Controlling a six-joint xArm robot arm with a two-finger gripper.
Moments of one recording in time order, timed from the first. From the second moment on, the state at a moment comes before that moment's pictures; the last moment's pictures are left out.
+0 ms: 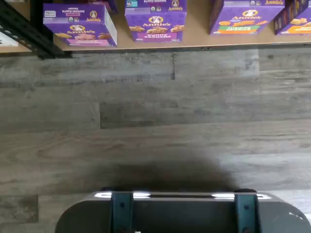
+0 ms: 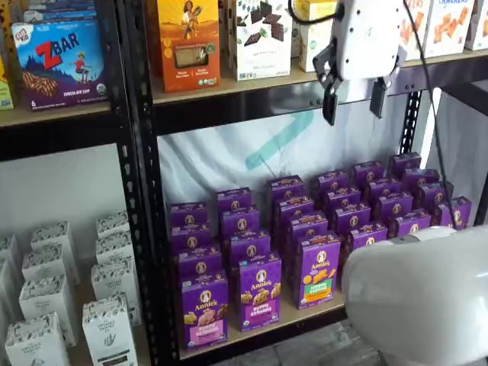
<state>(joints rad) 0.01 -0.92 -0.84 0.03 1.71 0.02</state>
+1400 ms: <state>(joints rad) 0.08 -0.60 -0.31 0.03 0.88 0.08</state>
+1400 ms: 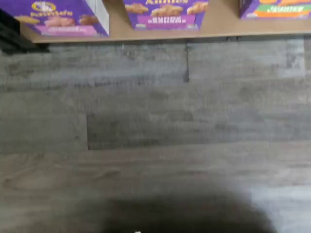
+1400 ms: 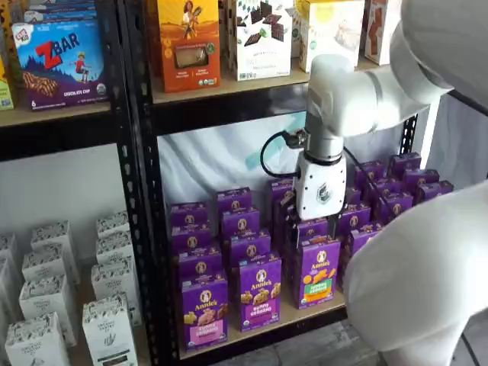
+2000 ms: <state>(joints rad) 0.14 -0.18 -0.36 0.01 0.52 0.14</state>
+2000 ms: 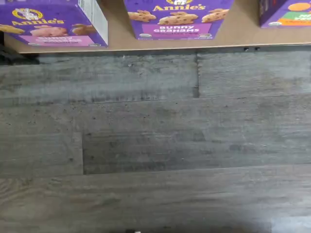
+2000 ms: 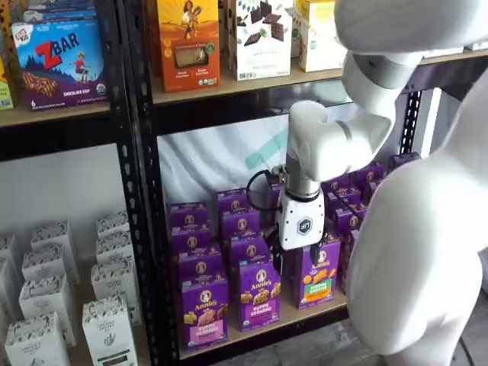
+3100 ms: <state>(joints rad) 0.29 0.39 -0.69 0.11 0.31 0.18</state>
